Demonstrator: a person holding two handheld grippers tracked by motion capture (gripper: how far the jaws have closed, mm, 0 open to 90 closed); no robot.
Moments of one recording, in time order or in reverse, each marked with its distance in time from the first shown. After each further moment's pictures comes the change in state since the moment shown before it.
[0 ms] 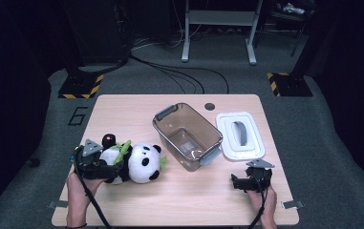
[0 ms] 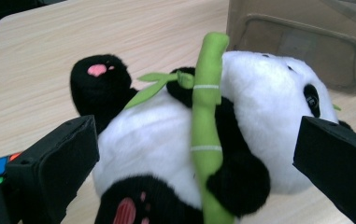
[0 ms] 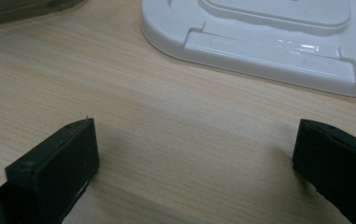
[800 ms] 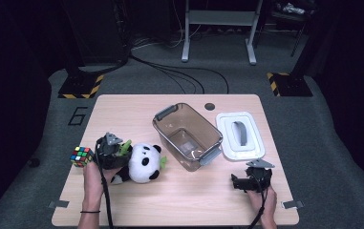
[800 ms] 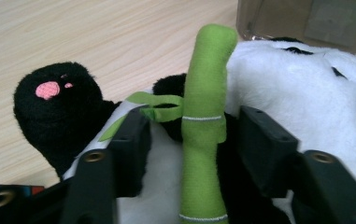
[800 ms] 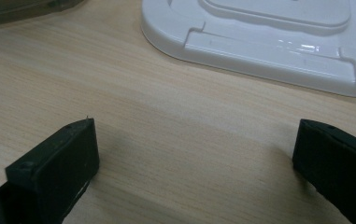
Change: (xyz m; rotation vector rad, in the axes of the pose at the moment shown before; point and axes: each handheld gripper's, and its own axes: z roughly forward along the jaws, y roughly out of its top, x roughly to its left) left arm -0.013 0.013 0.051 0.100 0.057 0.054; right arm 0.000 0.000 0.000 -0.002 0.000 0.001
